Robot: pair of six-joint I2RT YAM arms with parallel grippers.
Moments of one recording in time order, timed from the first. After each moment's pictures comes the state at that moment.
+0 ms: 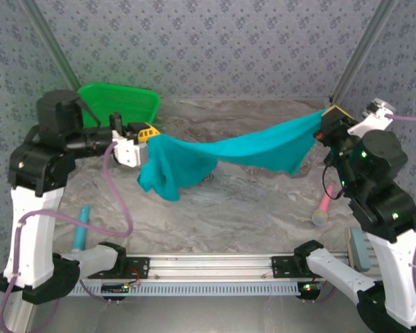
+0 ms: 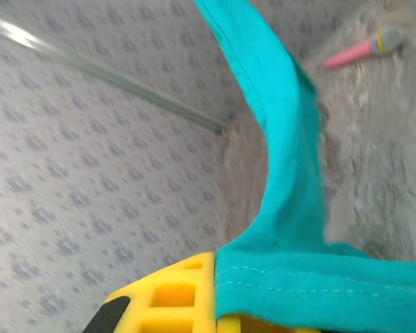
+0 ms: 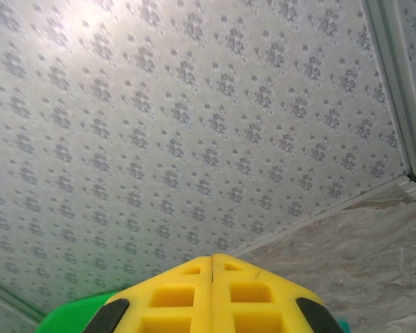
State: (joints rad) left arm -0.34 1.17 1.91 -1.16 0.80 1.32; right arm 0.44 0.86 1.55 -0.74 0.47 0.59
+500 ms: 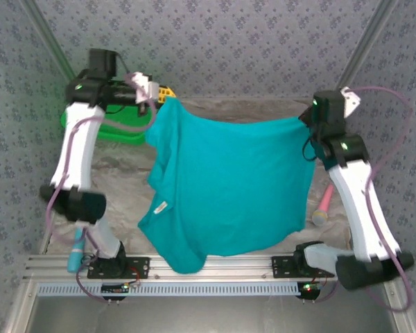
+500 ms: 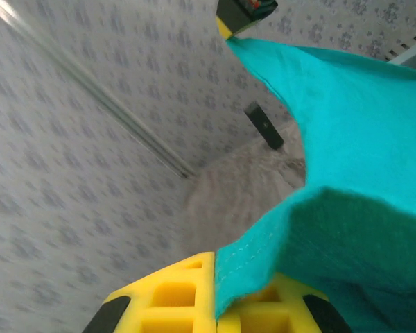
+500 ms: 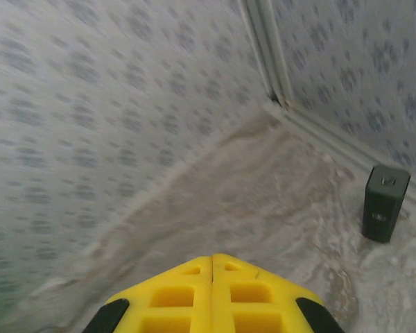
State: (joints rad) left arm -0.16 1.84 2.18 -1.15 1.16 1.29; right arm 0.18 1.26 1.48 -0.77 0.47 0.71
